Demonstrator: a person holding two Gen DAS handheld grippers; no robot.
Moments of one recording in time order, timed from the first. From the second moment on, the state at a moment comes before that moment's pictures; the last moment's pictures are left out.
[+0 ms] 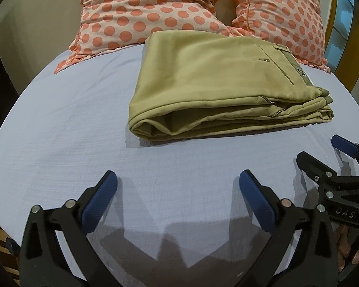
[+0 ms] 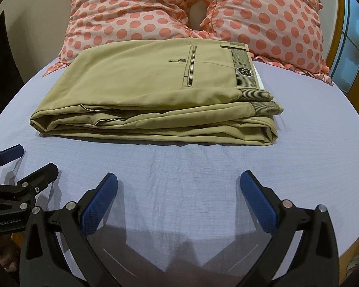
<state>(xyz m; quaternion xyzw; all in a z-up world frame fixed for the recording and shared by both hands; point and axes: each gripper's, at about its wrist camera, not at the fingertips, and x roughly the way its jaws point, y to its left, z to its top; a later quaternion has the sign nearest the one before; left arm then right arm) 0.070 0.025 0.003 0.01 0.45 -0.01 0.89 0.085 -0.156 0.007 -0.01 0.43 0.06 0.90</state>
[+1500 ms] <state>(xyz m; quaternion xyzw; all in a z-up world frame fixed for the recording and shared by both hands) 0.072 0.024 0.004 0.01 0.45 -0.01 0.89 0.086 -0.158 0.007 -0.01 0.43 0.07 0.90</state>
